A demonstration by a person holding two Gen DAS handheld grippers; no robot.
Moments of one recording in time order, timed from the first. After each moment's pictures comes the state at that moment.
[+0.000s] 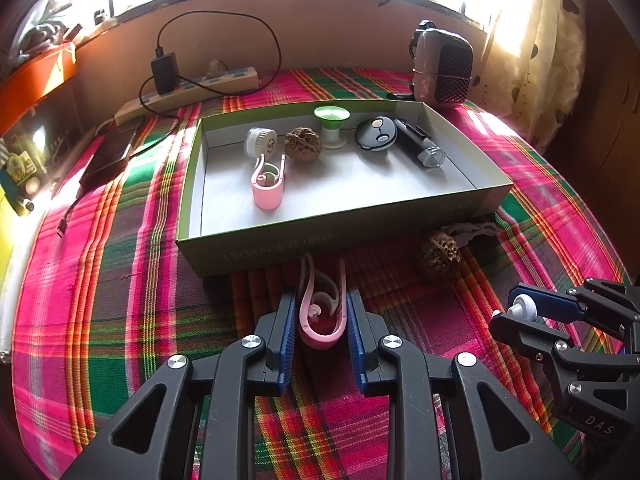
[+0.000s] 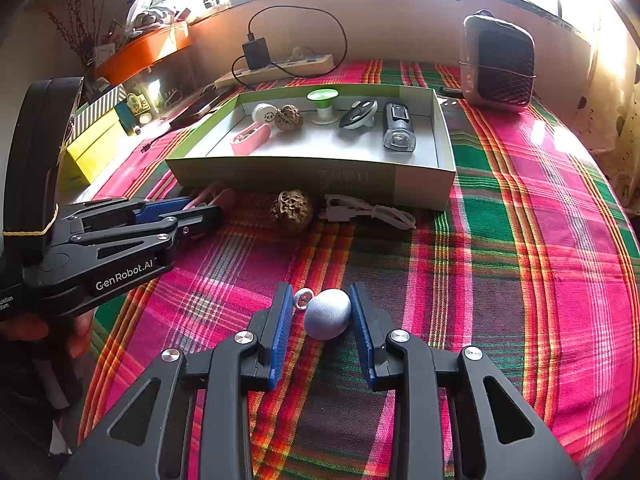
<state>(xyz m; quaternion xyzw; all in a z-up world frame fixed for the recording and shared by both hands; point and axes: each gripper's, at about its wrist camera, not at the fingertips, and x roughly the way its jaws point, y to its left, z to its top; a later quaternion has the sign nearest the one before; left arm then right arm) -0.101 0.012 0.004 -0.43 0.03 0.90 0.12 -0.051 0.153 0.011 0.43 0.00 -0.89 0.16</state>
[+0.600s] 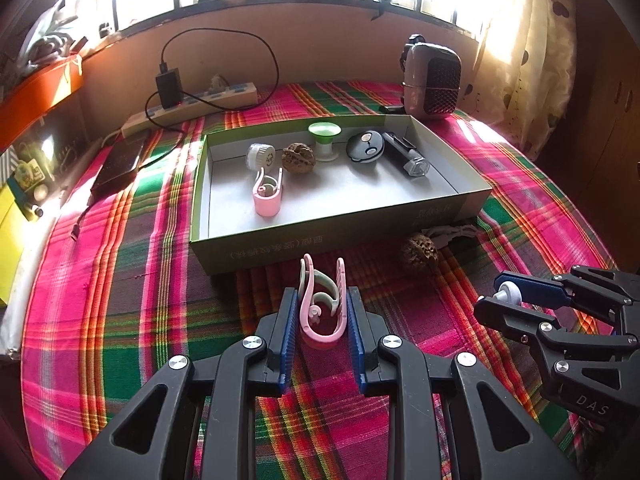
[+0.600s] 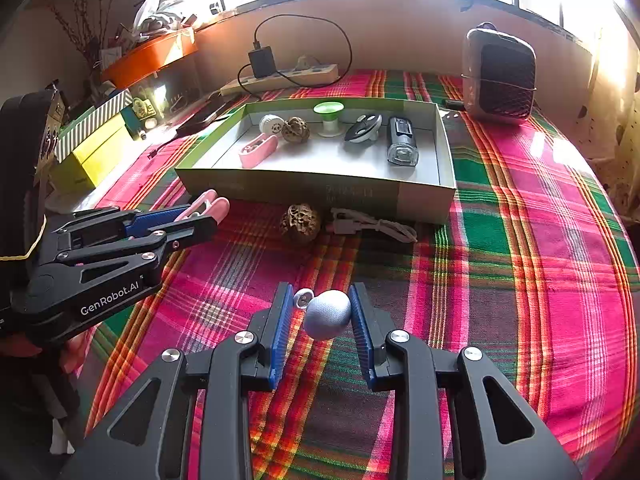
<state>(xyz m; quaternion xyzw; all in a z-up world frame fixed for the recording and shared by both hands) -0.082 0.011 0.019 -0.41 0.04 0.90 0.13 -0.050 0.153 0.021 0.42 0.00 -0.89 0.17</state>
